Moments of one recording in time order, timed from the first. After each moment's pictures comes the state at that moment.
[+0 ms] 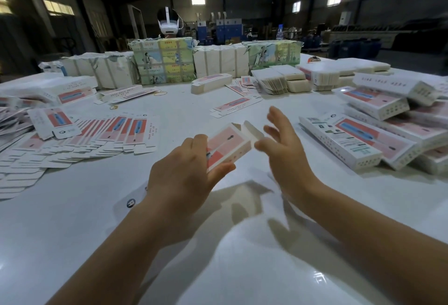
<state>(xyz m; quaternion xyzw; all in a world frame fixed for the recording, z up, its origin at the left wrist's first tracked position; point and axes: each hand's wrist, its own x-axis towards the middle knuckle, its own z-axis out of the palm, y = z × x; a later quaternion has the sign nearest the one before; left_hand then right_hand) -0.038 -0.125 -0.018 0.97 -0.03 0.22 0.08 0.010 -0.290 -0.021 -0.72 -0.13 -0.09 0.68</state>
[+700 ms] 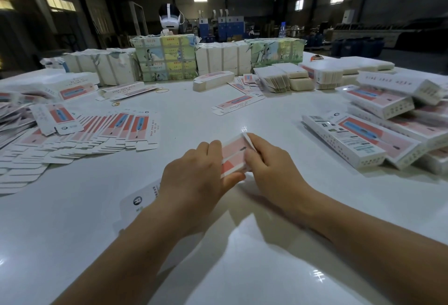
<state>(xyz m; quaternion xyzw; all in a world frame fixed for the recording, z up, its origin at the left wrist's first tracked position) -0.038 -0.137 -0.025 0.98 -0.05 0.21 -0.04 0.004 -0.286 -0.040 -0.81 -0.25 -0.13 0.51</state>
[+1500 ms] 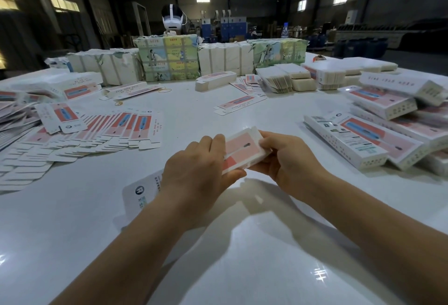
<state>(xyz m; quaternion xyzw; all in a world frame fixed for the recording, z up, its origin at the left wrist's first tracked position) -0.045 -0.138 -0.019 0.95 -0.07 0.29 -0.05 0.019 -0.292 -0.022 -0.56 -0.10 0.13 0.81</state>
